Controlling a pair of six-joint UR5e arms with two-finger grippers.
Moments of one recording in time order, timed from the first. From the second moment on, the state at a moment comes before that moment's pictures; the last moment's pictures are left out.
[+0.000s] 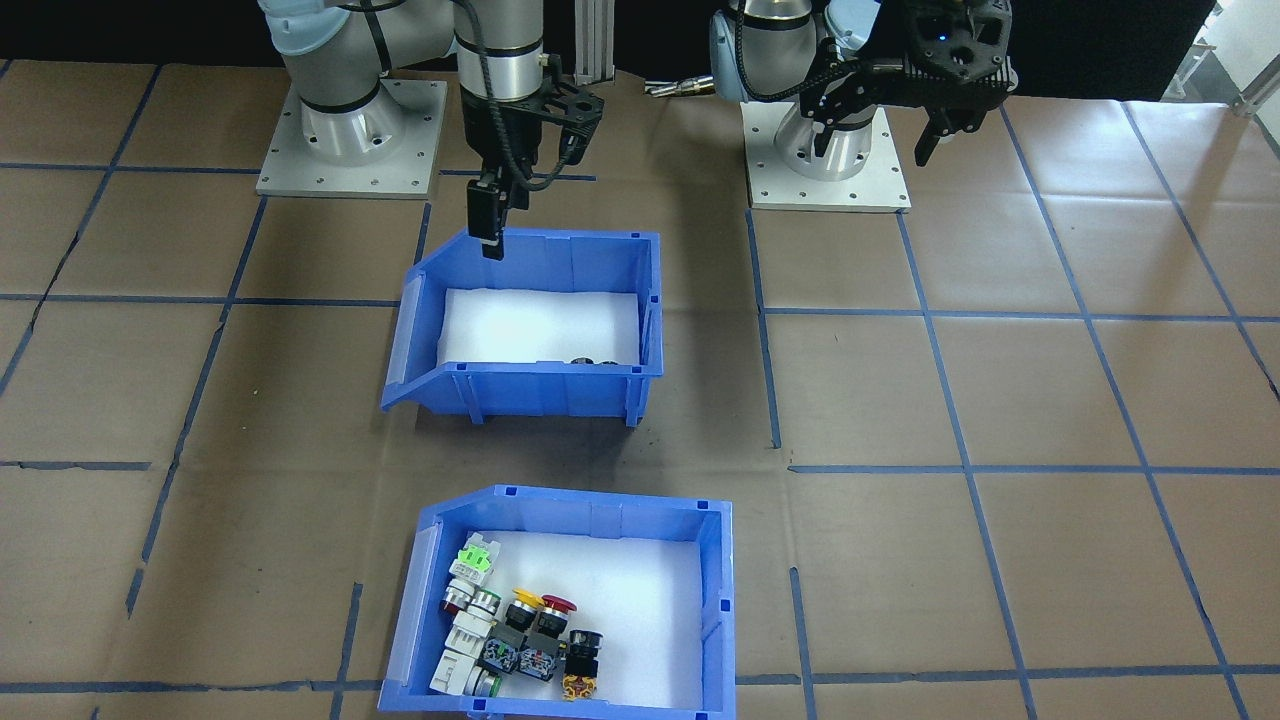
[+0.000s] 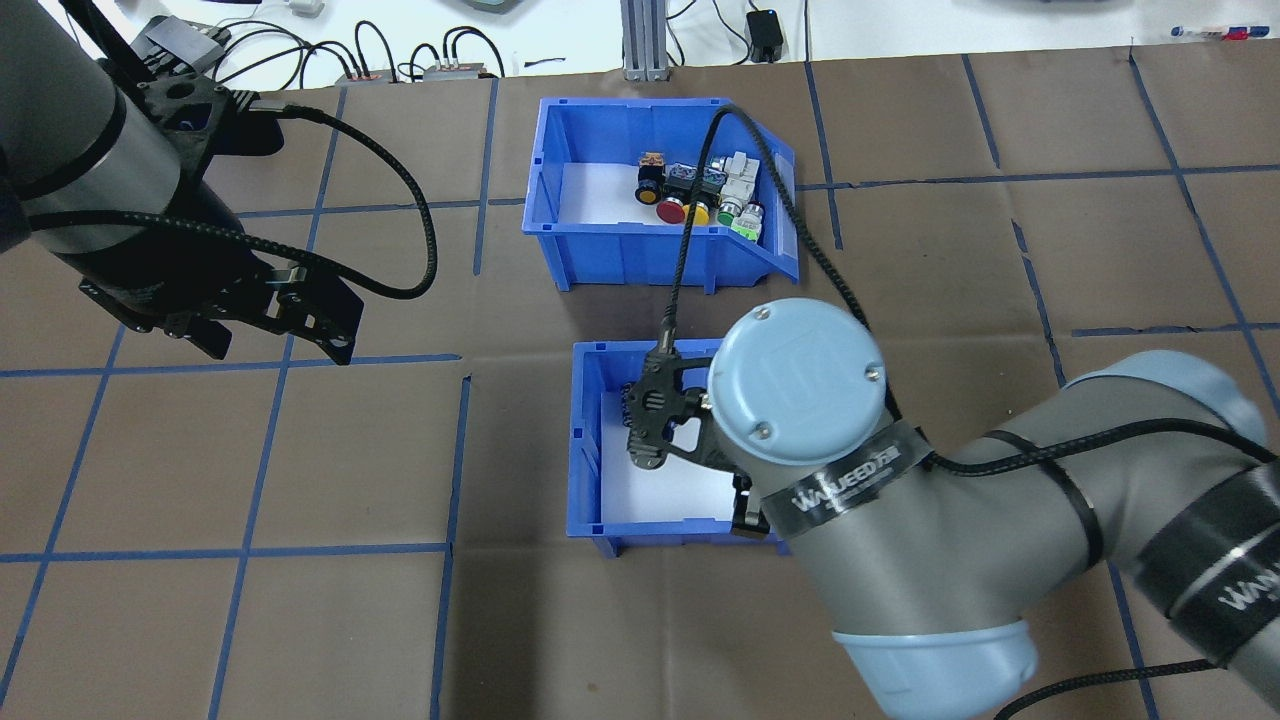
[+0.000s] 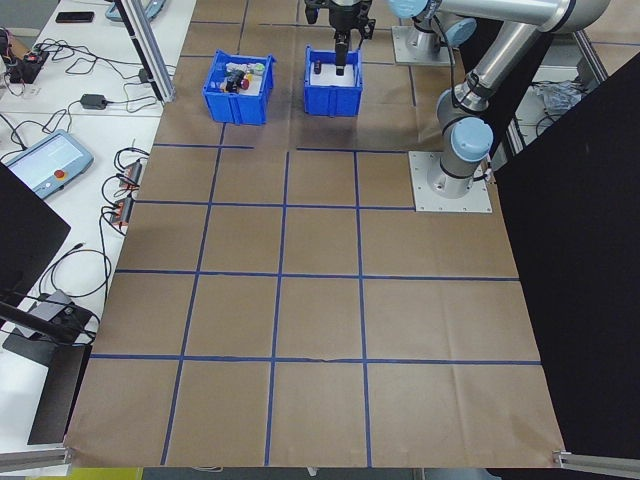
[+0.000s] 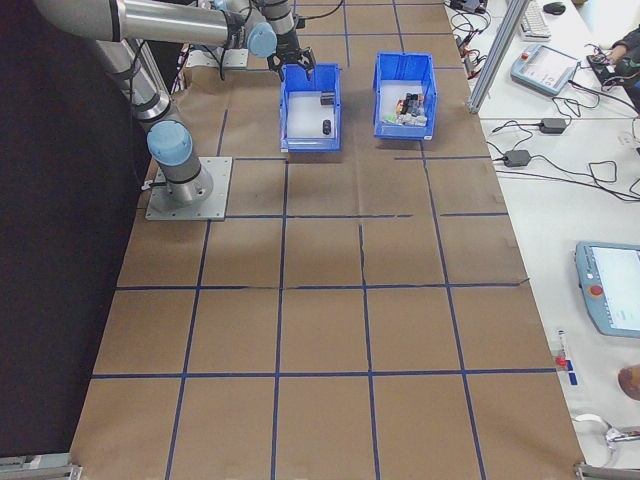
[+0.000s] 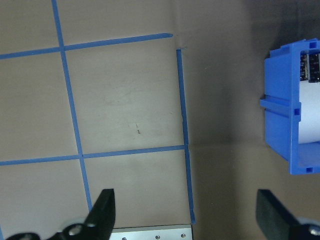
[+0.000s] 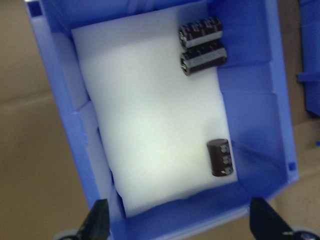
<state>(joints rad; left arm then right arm) -1.54 -1.34 -1.69 -1.70 1.56 0.11 1.97 -1.74 2.08 -2.09 -1.70 -0.88</state>
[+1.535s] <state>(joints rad) -1.54 -1.47 -1.61 -1.67 1.60 0.11 1.53 -1.54 1.55 -1.61 -1.59 -0.03</state>
